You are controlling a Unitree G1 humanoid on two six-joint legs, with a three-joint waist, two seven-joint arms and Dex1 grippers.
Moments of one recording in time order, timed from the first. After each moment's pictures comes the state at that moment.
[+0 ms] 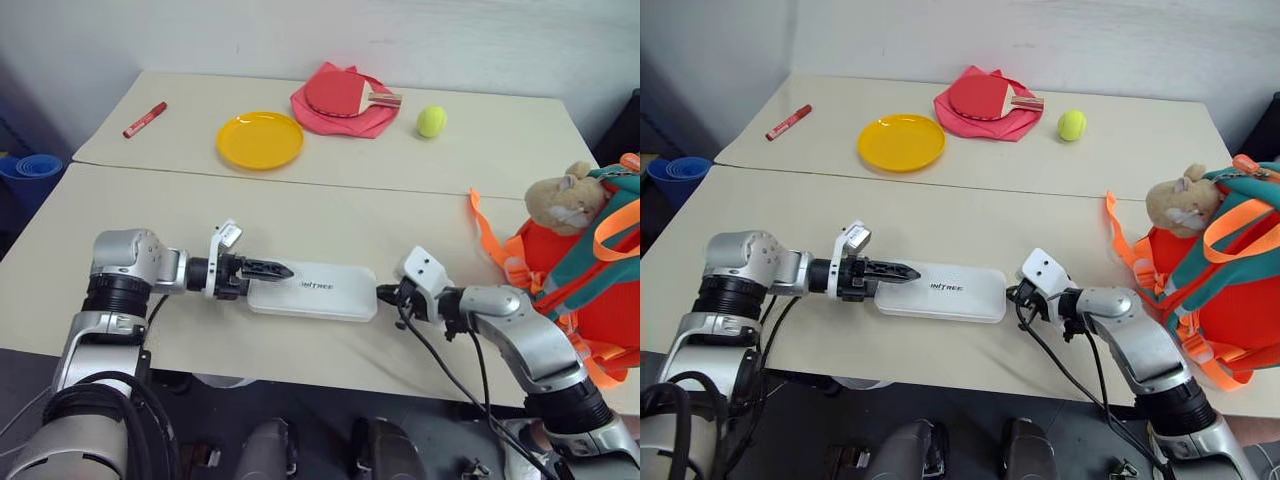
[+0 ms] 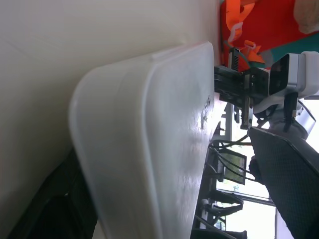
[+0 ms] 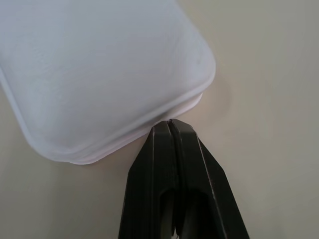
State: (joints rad) left arm -0.87 0.57 -0.03 0.57 -0.60 1.55 -0.99; right arm -0.35 -0.61 0.19 -0.27 0.23 0.70 0.75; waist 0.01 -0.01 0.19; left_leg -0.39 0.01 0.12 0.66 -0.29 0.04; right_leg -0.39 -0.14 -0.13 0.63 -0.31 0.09
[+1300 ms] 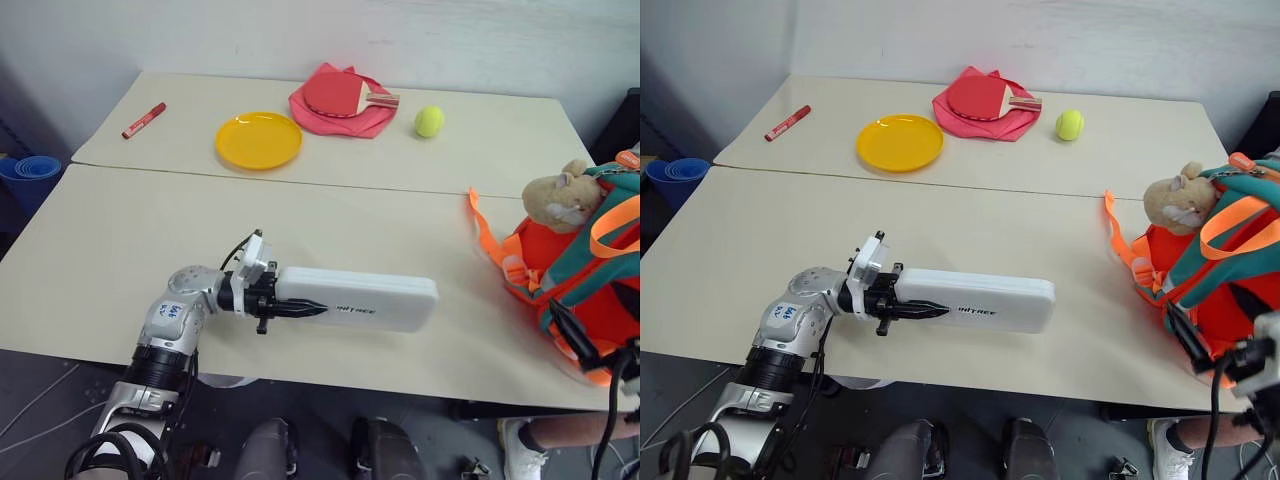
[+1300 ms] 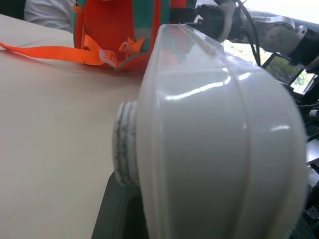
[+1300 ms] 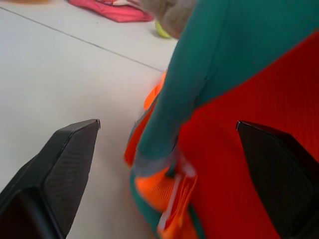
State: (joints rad) left arm -0.50 0.43 -0.10 0.18 -0.48 0.31 -1.36; right arm 0.33 -0.54 -0.70 -0.38 0.51 0.16 0.64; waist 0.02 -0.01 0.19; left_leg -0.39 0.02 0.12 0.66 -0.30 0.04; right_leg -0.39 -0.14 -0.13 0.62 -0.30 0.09
